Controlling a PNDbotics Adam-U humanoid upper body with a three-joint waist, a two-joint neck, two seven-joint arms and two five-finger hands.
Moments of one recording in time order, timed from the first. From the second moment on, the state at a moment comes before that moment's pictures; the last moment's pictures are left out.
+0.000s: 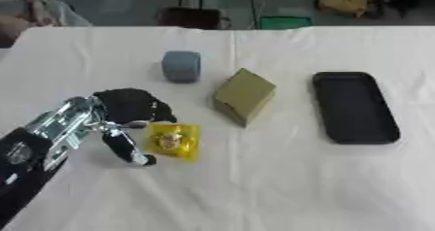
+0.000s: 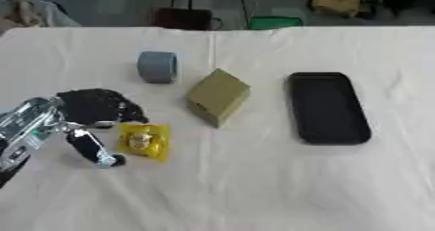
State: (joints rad) left arm -0.33 0.67 -0.32 -1.62 -1.10 -0.43 -0.48; right arm -0.08 -0.44 -0.22 -1.93 -0.45 -0.13 0.42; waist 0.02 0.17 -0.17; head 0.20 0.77
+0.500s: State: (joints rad) left arm -0.33 0.66 -0.34 -1.59 -1.12 -0.41 -0.45; right arm -0.07 -0.44 -0.22 -1.93 -0.45 -0.13 0.42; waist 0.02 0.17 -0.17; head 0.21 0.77
